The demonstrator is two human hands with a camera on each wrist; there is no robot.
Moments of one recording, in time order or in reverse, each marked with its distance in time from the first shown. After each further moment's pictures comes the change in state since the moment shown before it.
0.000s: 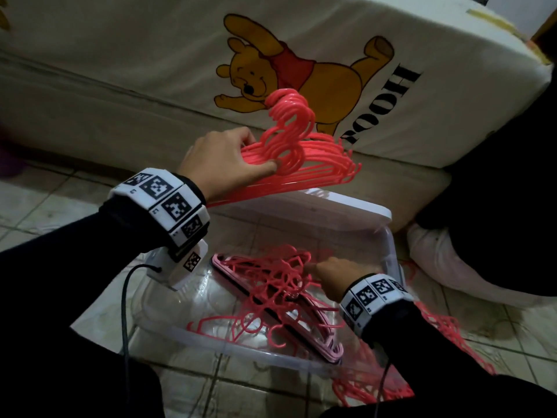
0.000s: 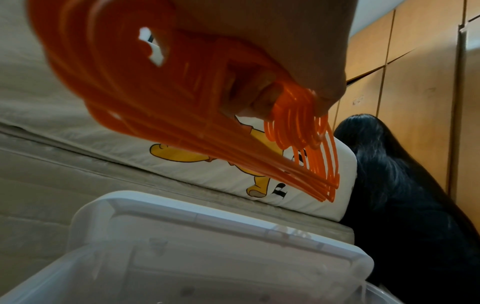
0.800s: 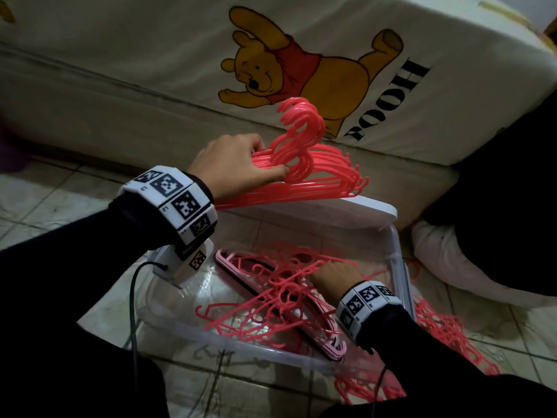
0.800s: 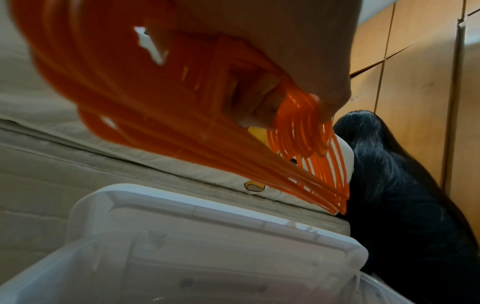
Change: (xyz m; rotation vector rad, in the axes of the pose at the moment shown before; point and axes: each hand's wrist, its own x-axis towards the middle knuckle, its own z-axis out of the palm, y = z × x) left_hand -0.002 0.000 0.007 0.001 -0.074 0.006; right_hand 0.008 -0.012 0.015 -0.240 0.032 -0.039
